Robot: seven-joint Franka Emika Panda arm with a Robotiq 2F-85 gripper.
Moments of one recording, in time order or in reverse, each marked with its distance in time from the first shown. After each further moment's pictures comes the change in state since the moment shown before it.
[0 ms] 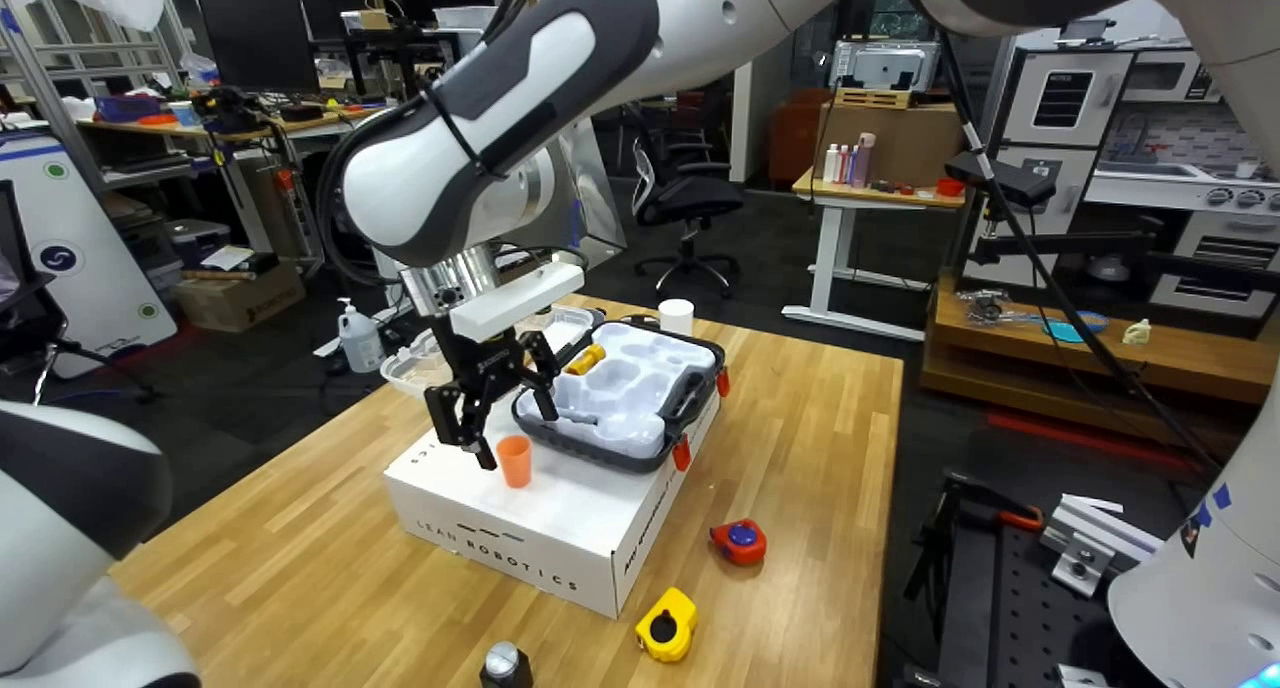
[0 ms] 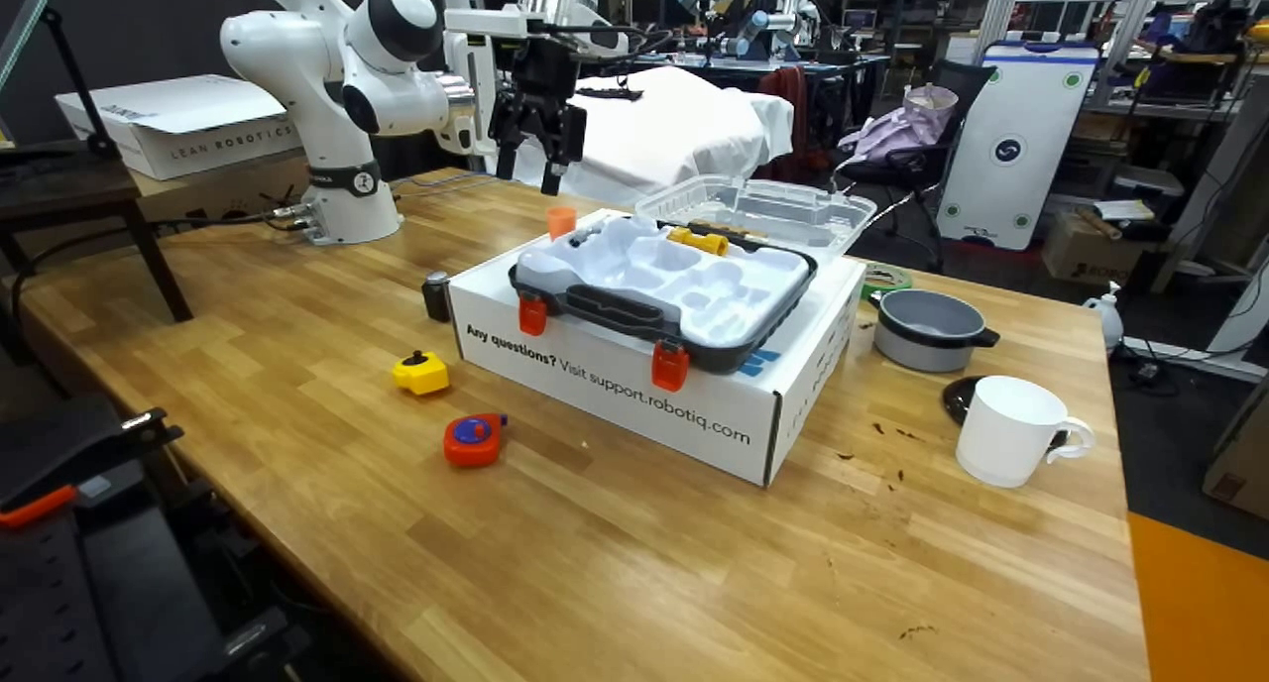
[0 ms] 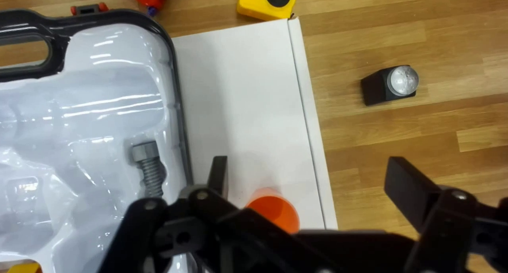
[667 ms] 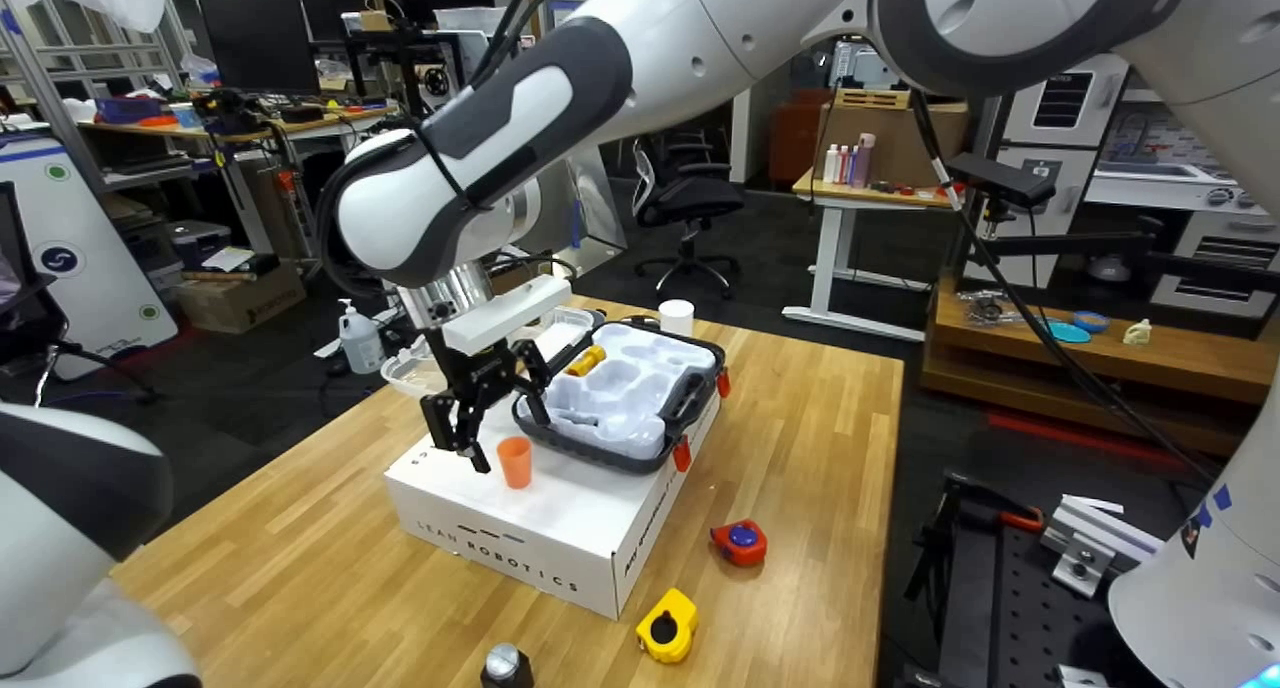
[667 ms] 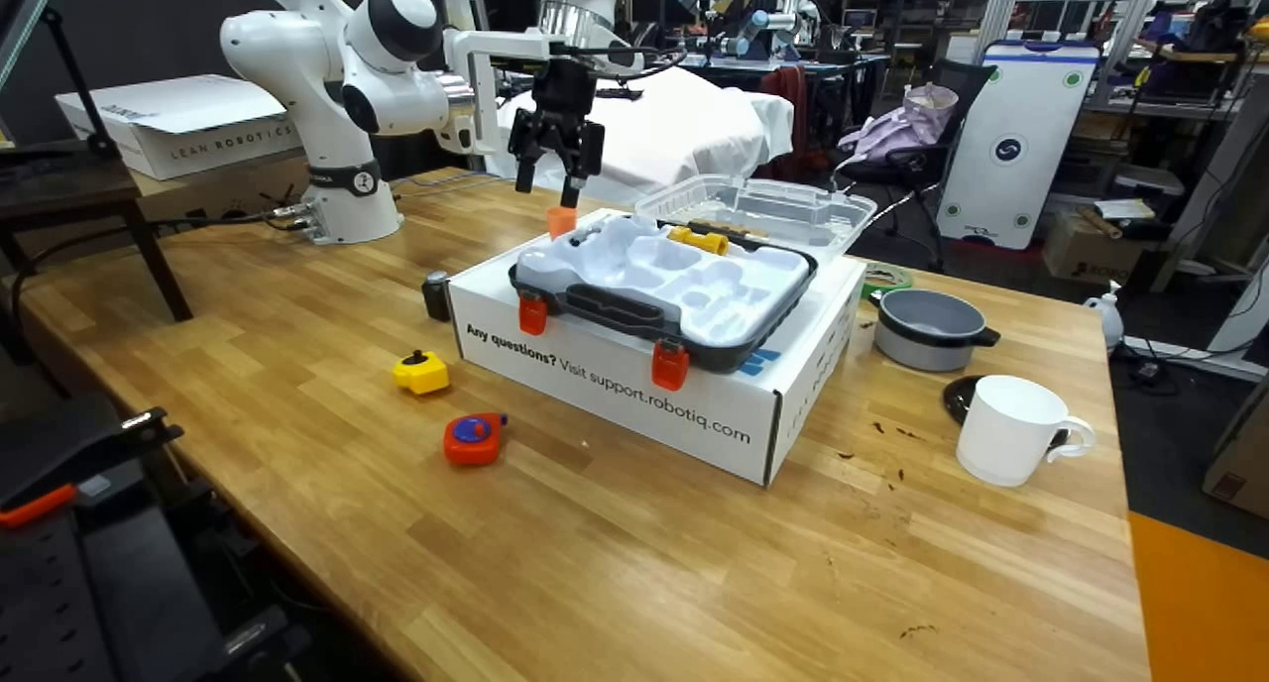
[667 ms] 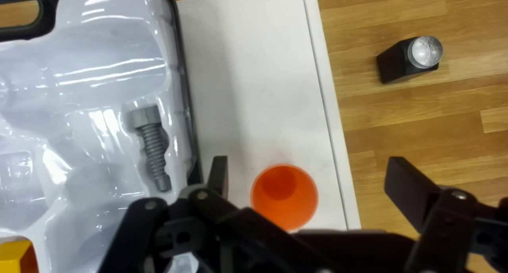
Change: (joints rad) arm 0.007 0.106 -0.020 0.135 -0.012 -0.033 -0.001
